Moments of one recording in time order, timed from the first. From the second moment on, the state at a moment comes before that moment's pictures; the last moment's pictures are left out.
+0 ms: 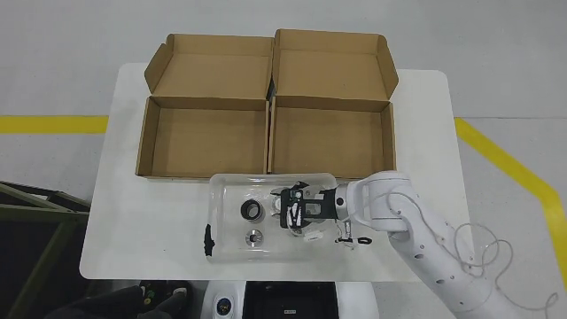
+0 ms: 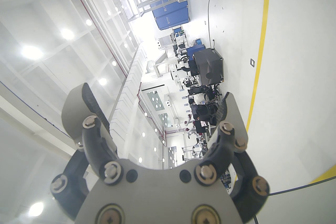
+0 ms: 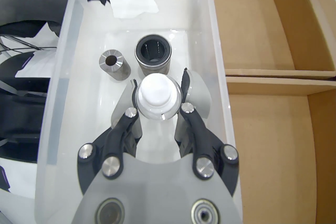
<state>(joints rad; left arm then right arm) -0.36 -0.19 -0.39 -1.44 1.98 -0.36 0.13 -1.11 -1.14 0.96 -1.85 -1.14 -0.91 0.57</state>
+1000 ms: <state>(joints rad) -0.36 -0.19 -0.39 -1.44 1.98 -0.36 0.13 -1.07 -1.12 1.08 -2.01 -1.10 -0.89 0.34</state>
